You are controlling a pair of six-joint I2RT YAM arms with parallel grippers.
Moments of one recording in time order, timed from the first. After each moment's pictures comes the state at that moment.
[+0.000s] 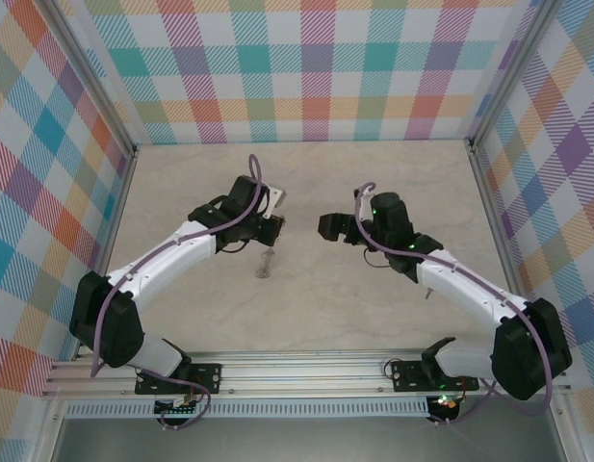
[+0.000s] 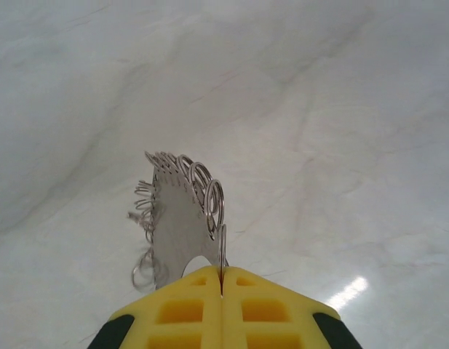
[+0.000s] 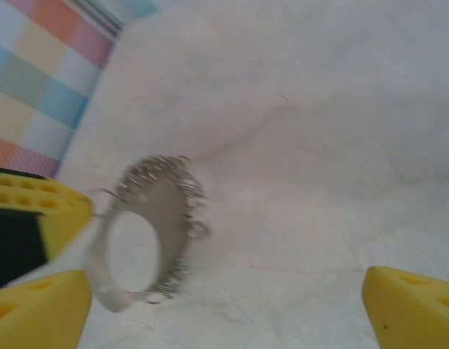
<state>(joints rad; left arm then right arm) -0.59 1.47 1.19 -0.58 0.10 -0.13 0.52 1.24 0.83 -0.09 -0.26 0.56</state>
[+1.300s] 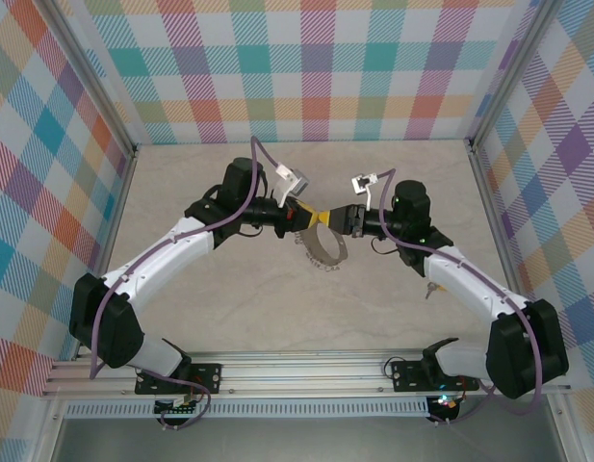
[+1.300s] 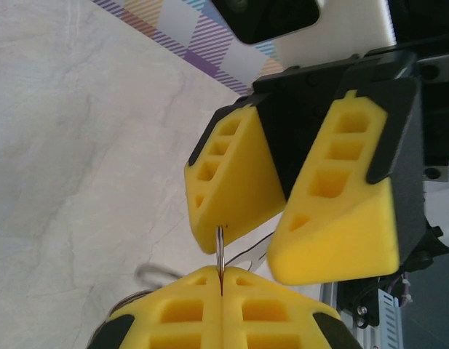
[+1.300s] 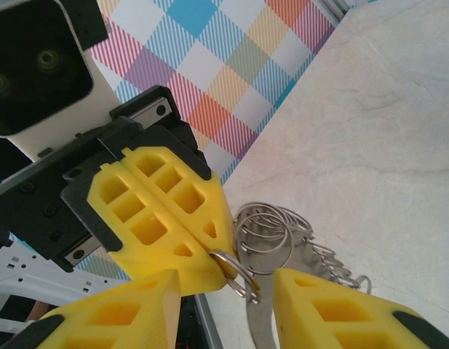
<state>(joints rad) -0.57 1.47 1.25 -0.32 0.72 -0.06 0.40 1.26 0.81 0.24 -0.90 0.67</state>
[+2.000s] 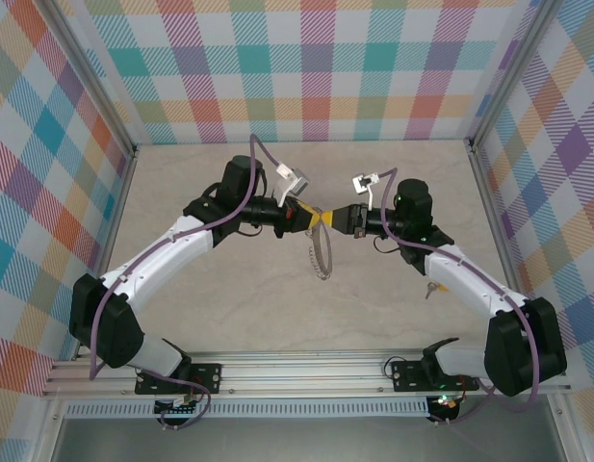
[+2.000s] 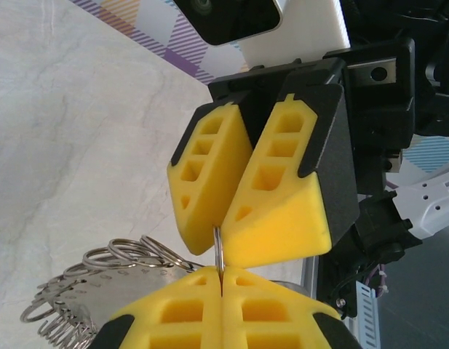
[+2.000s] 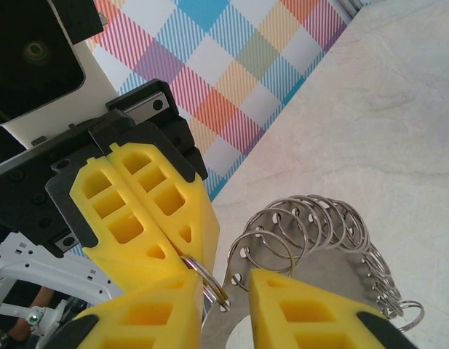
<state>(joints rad) -0.57 1.47 1.27 -0.35 0.77 -0.05 0.38 1.27 0.81 0.25 -0.95 0.65</state>
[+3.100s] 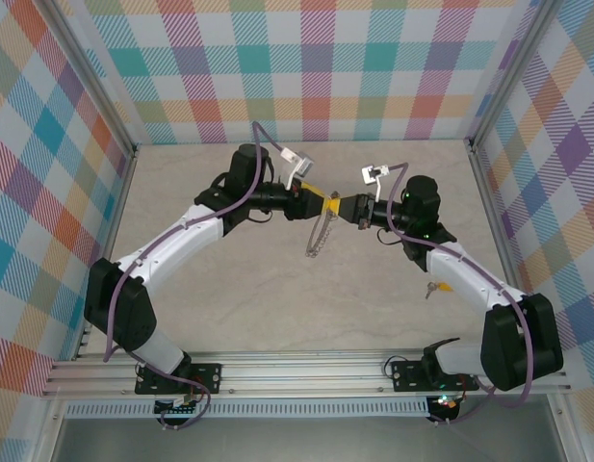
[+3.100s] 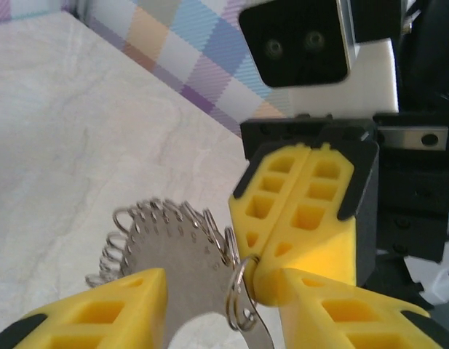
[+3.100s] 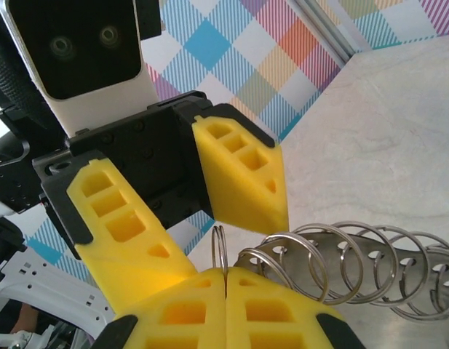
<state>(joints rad) -0.57 1.58 1.36 -0.21 0.72 -0.21 0.33 1.30 0.81 0.40 -0.95 0.71</state>
